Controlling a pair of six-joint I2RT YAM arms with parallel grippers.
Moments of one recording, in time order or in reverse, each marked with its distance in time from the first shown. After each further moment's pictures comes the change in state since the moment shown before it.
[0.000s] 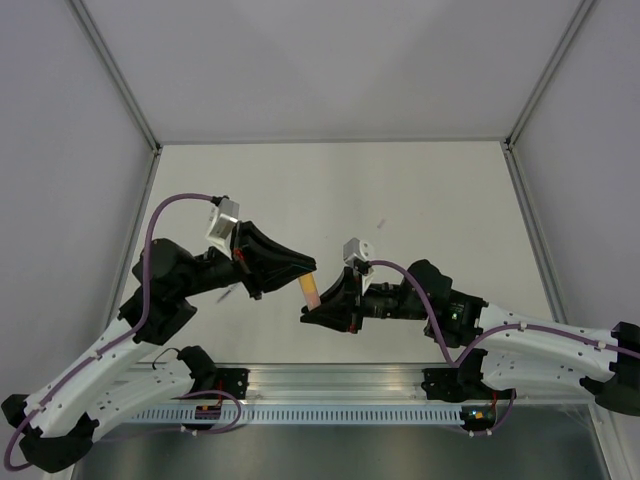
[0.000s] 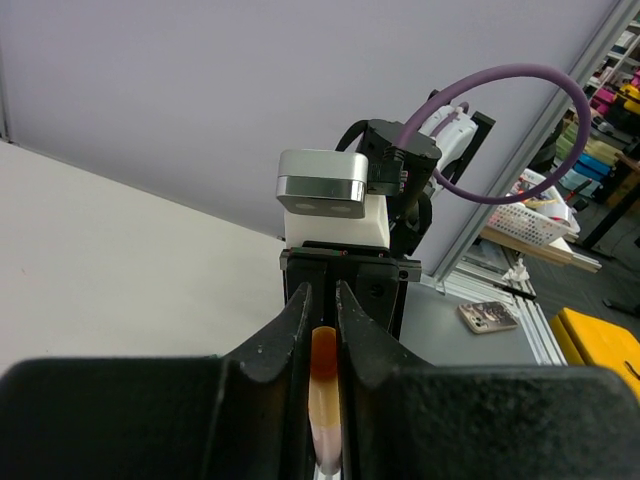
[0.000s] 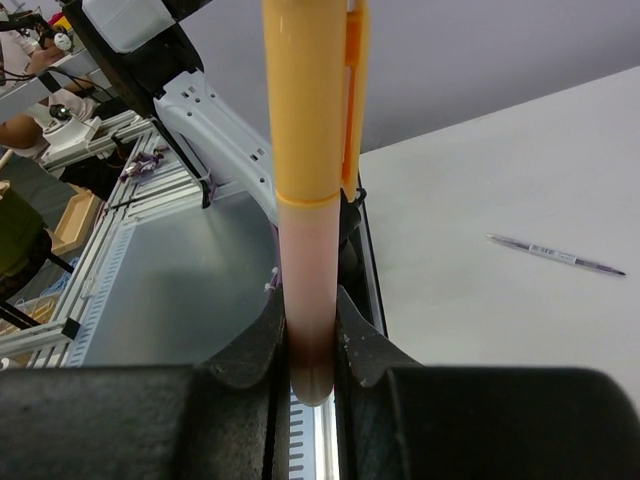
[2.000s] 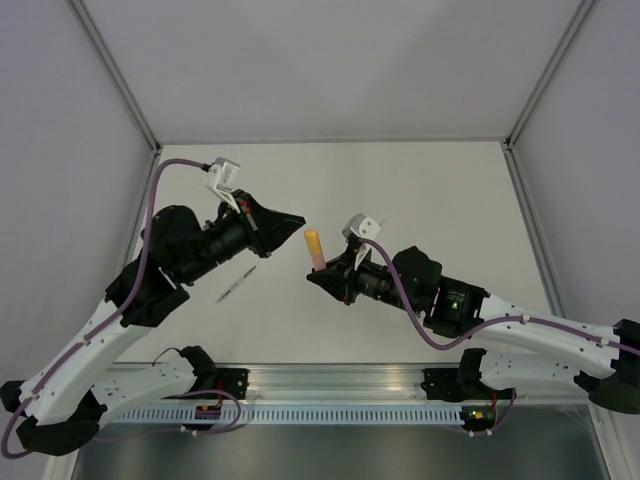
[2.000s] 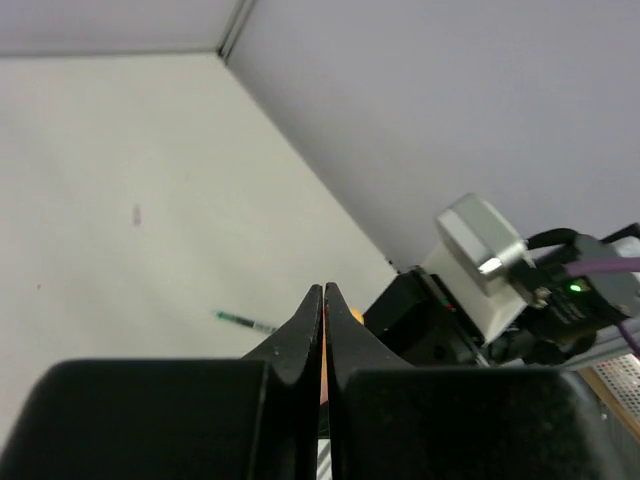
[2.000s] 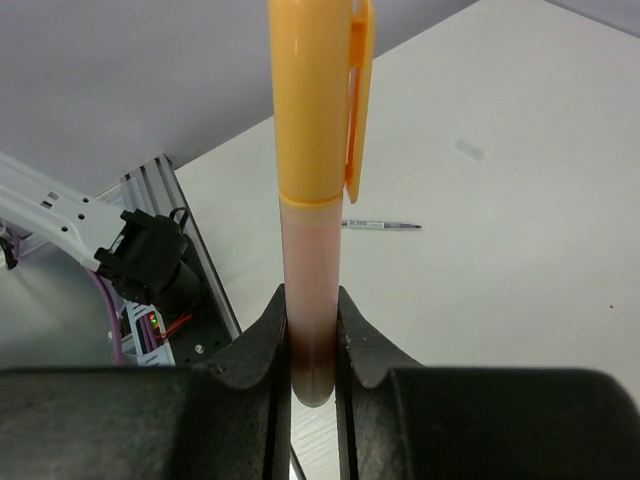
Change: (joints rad) left arm -0.010 0.116 0.305 -0.428 -0.486 -0.090; right arm -0.020 0.047 0.142 -0.245 0.372 -0.109
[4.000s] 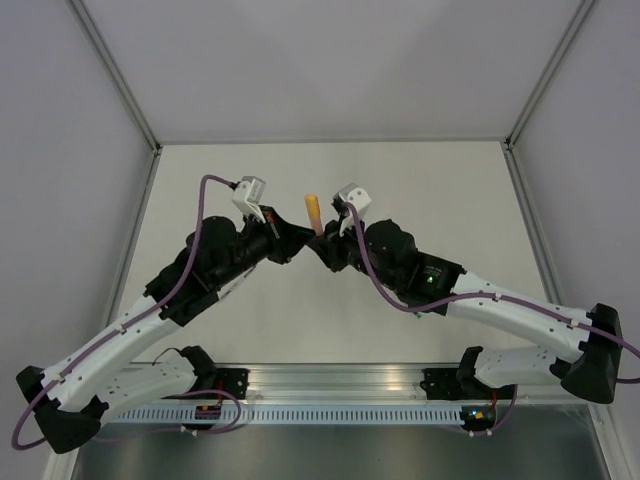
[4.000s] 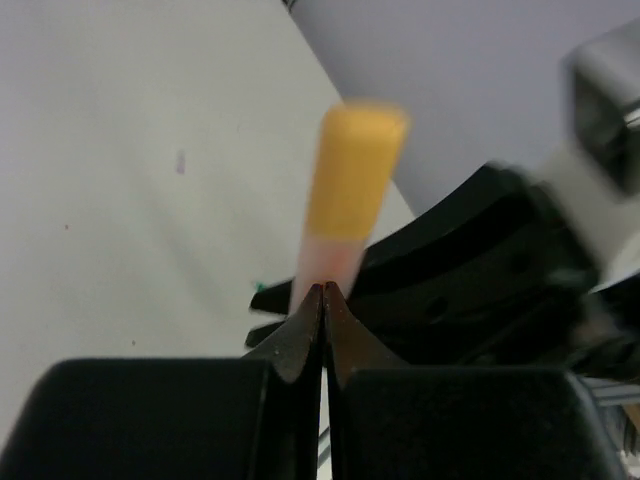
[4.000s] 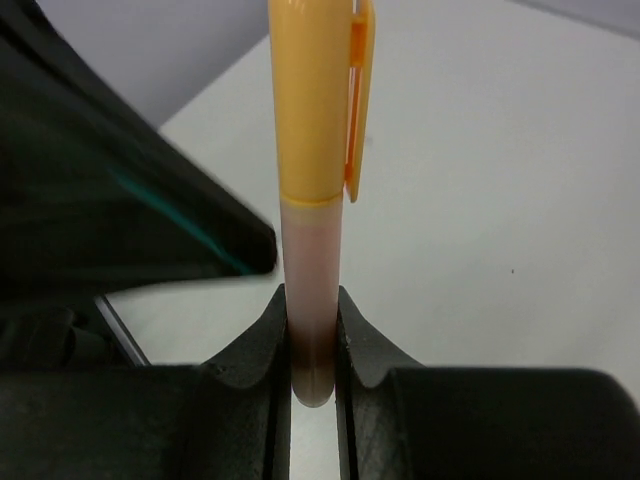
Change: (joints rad) left arm 0.011 0.053 -0.232 0.166 -0.116 -0.064; right arm -0.088 0.192 0.131 -0.104 0.171 0.037
